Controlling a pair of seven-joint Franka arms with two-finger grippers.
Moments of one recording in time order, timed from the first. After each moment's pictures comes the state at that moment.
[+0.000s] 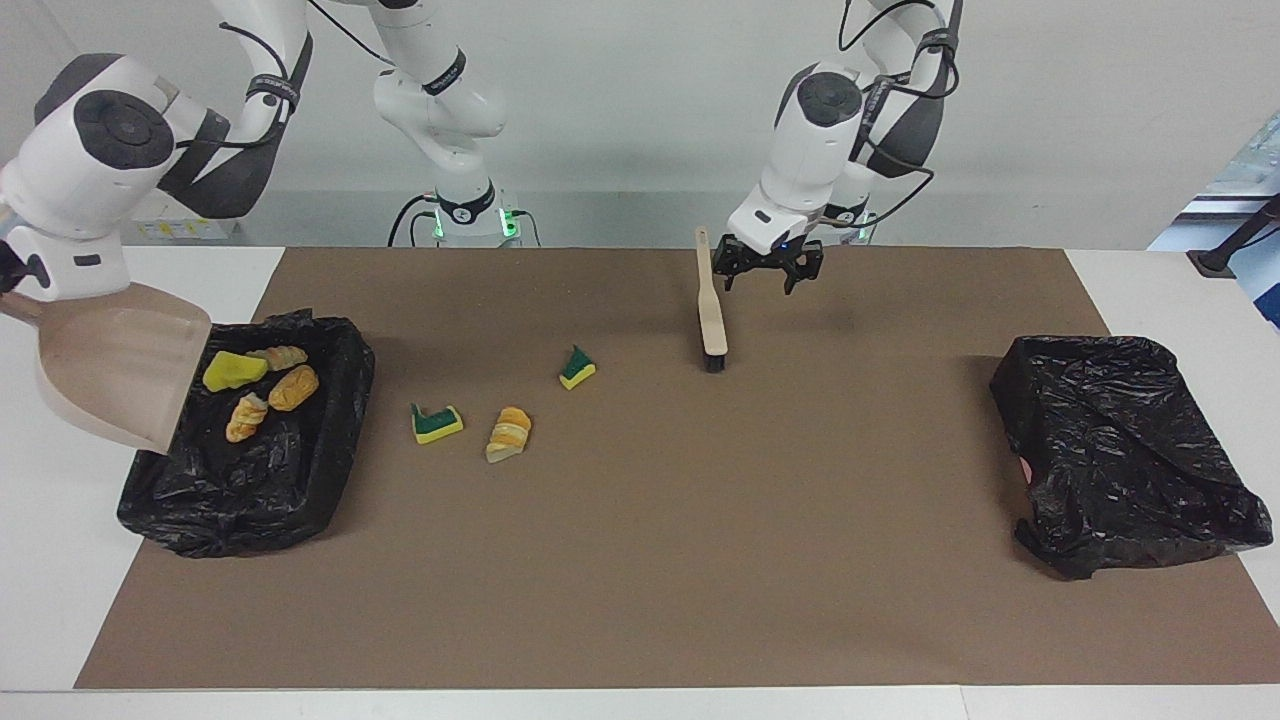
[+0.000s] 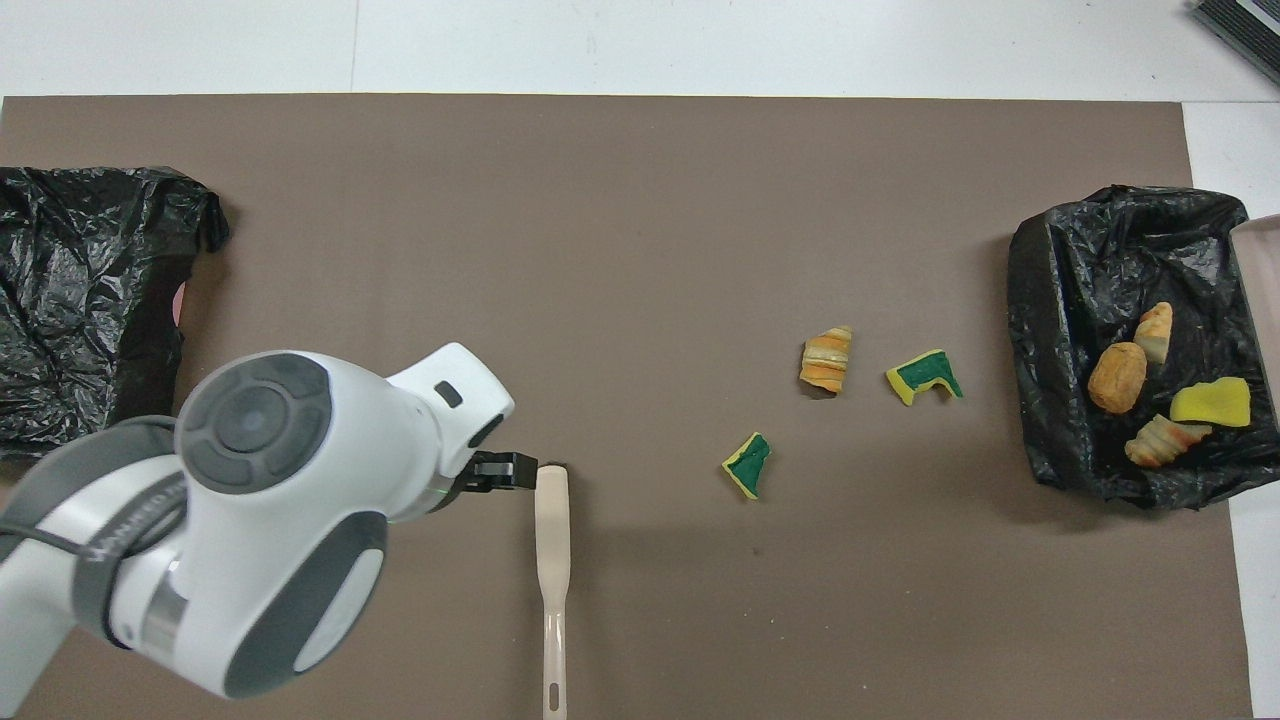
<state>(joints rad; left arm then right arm) -0.54 -0.13 0.03 -2.01 -0.09 1.86 -0.39 -0.24 0.15 -0.06 -1.61 -0.97 1.93 -1.58</state>
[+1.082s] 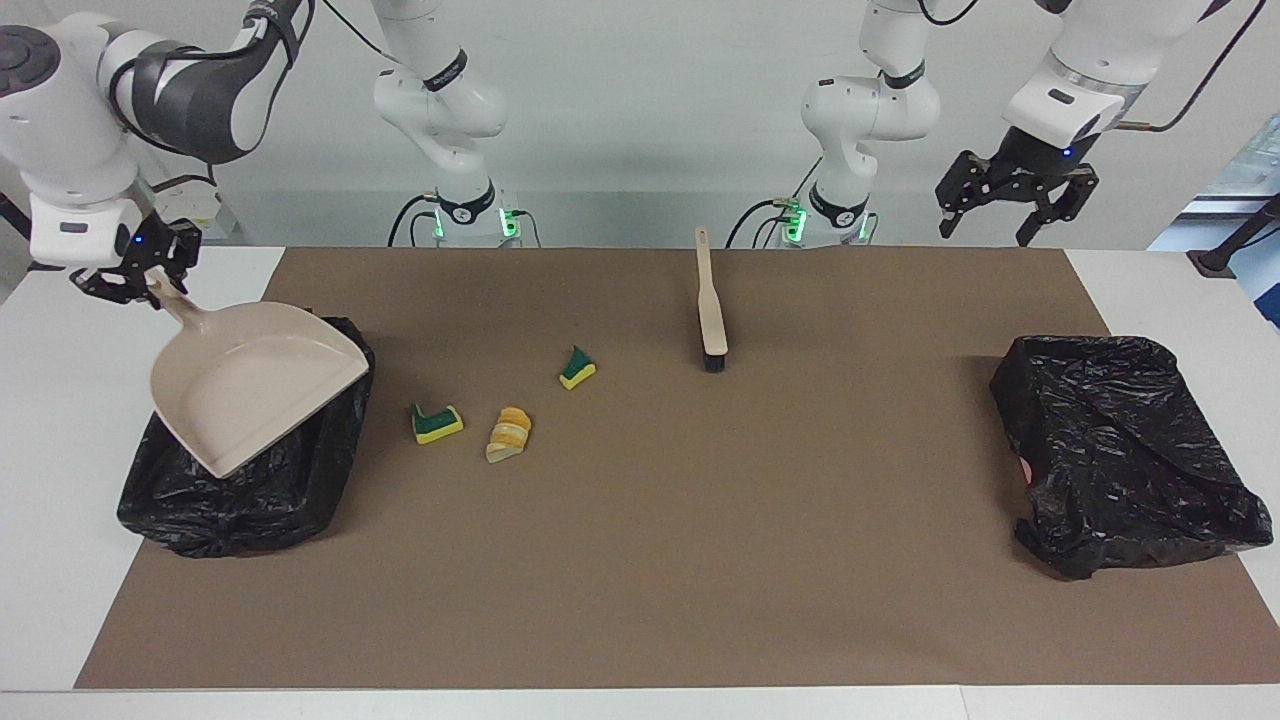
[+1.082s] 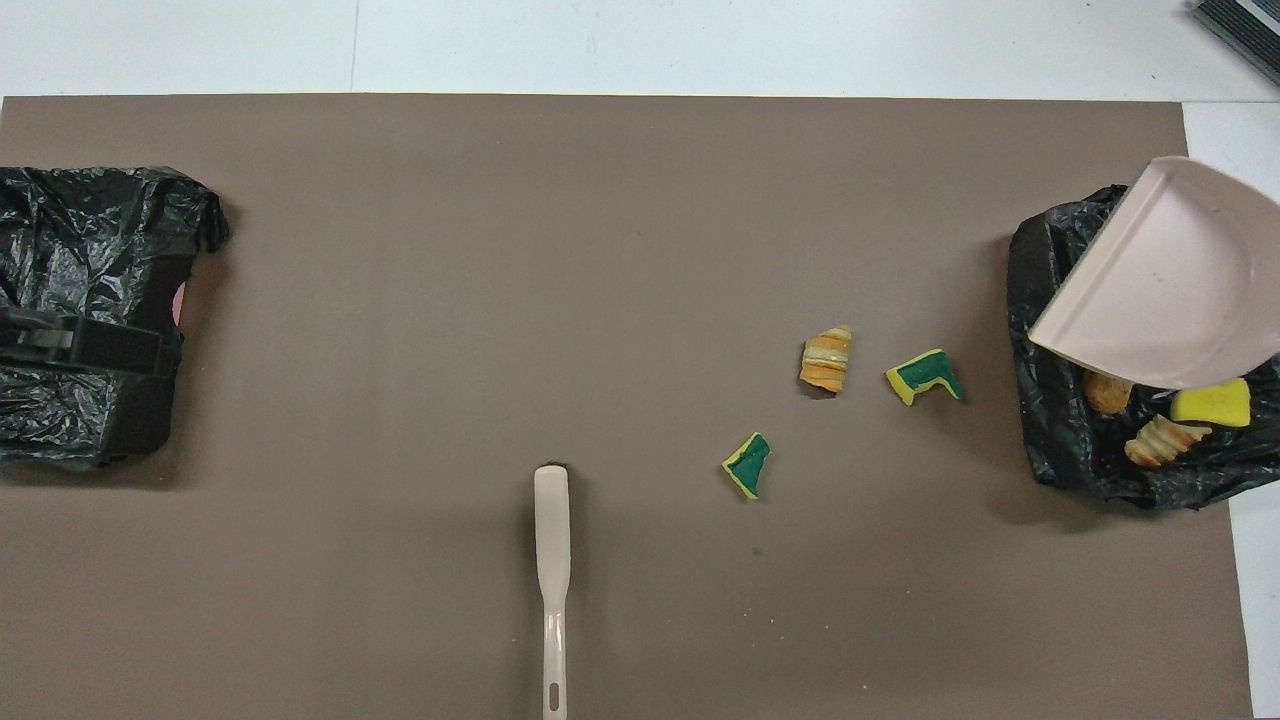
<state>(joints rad) -0.14 -0.05 0.04 -1.51 -0.05 1.49 0.05 -0.19 0.07 -0.07 -1.65 -0.25 1.67 -1.03</state>
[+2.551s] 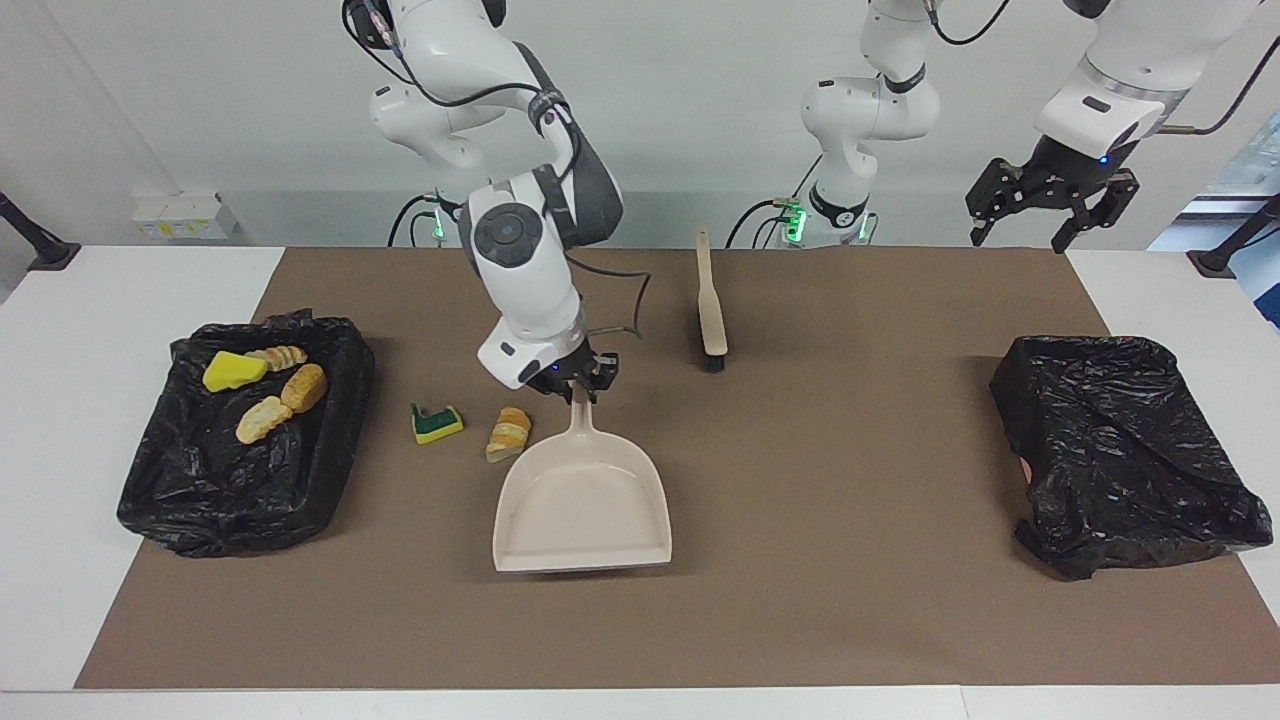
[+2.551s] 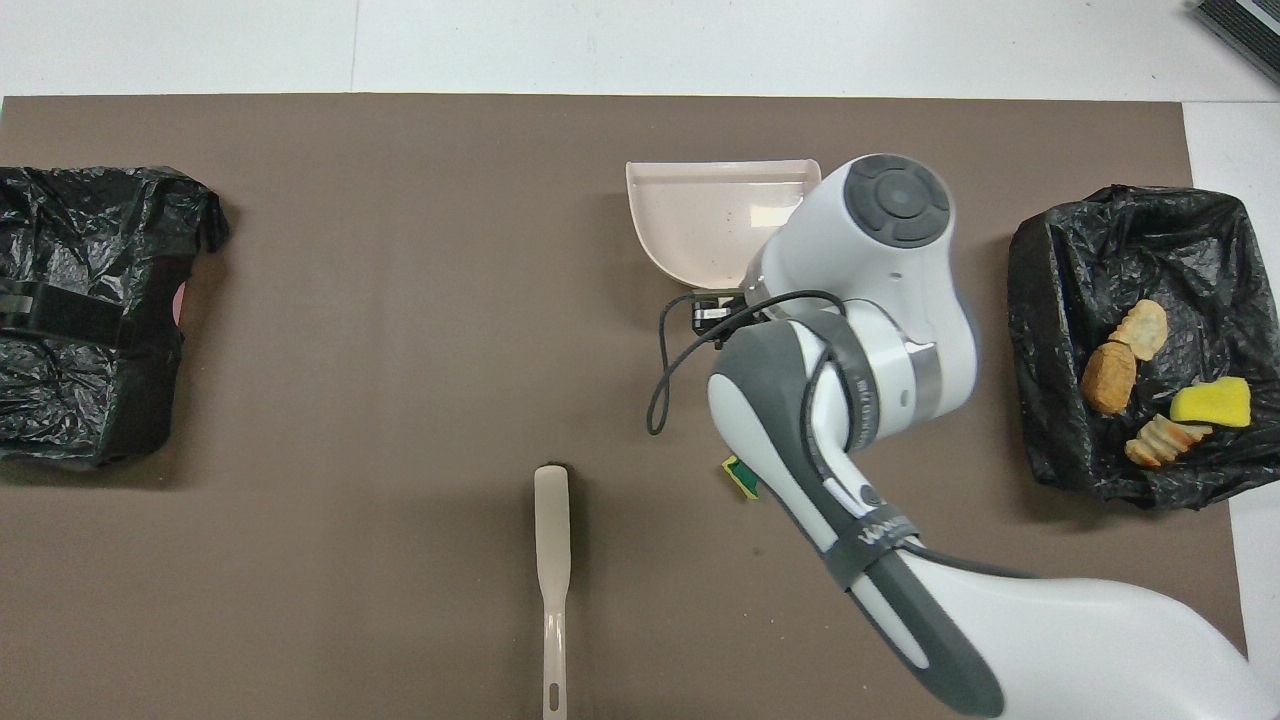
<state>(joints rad) -0.12 0.00 0.03 -1.43 -0.01 1.44 0.09 0.47 0.41 -0.06 -1.60 0.19 2.01 0.38</state>
